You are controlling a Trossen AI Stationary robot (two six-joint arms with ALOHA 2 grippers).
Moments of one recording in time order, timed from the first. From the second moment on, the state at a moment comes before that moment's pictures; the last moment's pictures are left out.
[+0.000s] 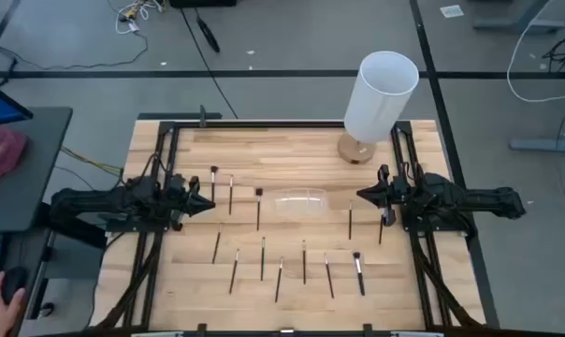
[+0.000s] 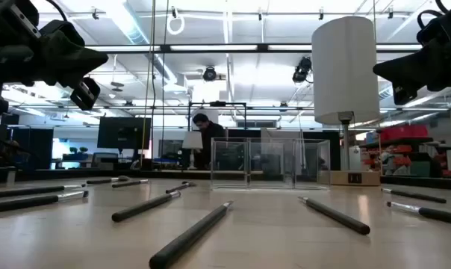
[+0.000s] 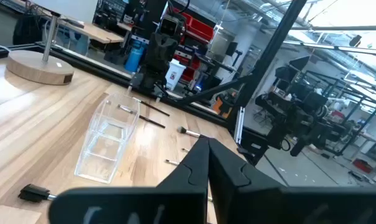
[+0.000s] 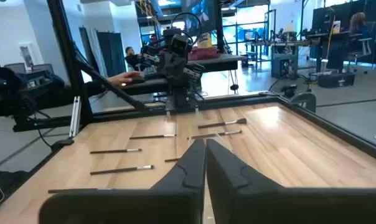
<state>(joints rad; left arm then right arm) 0.00 0.01 0.01 0.05 0.11 -0.46 -0.02 0.01 0.02 0.01 0.01 0.10</state>
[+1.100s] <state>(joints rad) 0.00 0.01 0.01 0.05 0.10 -0.46 -0.02 0.01 0.02 0.01 0.01 0.10</state>
